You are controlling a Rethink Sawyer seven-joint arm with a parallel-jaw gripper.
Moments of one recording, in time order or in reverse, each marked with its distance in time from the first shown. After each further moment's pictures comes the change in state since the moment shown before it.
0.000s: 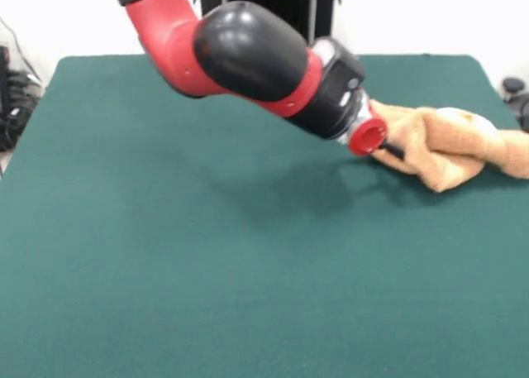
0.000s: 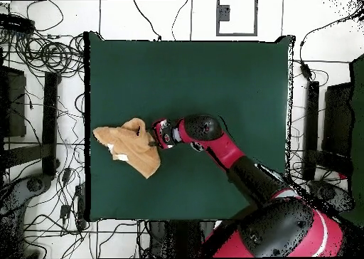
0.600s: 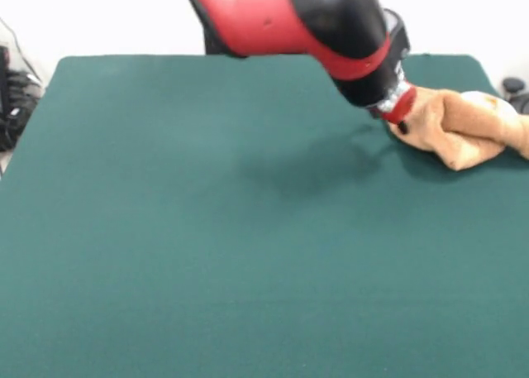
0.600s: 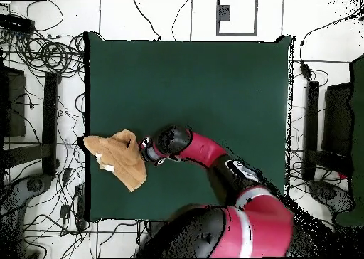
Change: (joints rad) arm 0.299 -0.148 -0.247 0.016 -0.195 -0.047 0.000
